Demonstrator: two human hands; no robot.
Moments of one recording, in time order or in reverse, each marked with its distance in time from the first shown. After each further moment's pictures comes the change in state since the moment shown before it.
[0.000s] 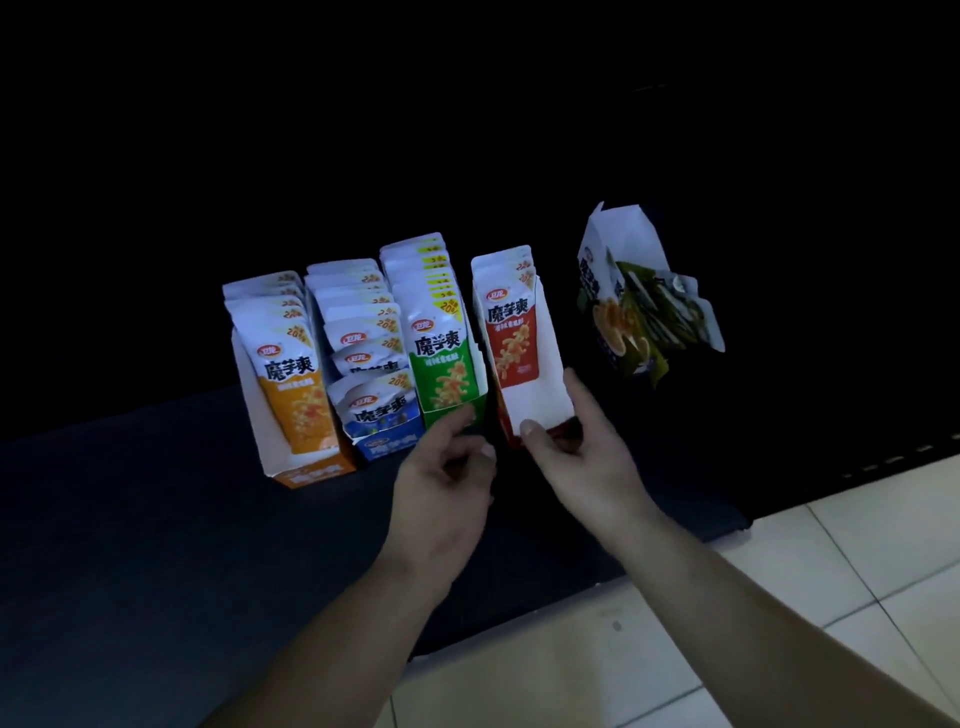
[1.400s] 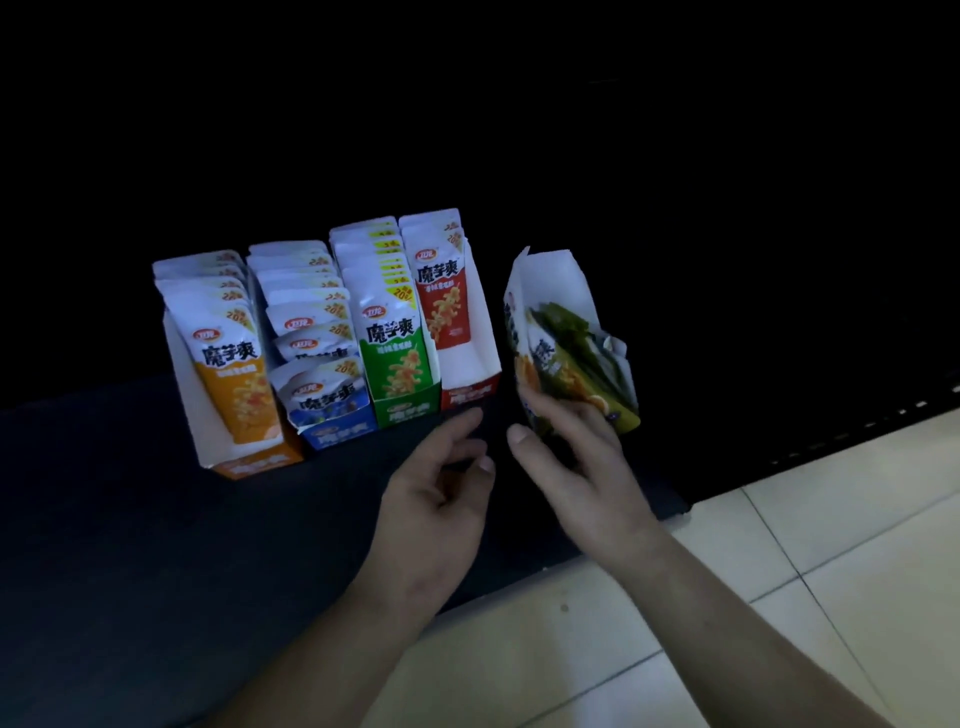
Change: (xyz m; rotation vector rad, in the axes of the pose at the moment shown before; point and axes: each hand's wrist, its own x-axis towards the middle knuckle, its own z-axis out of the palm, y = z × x) left_hand -0.029 -0.005 0.022 -0.038 -0.123 0.113; right_hand -0.040 -0.006 -0.043 -0.079 0.001 -0.203
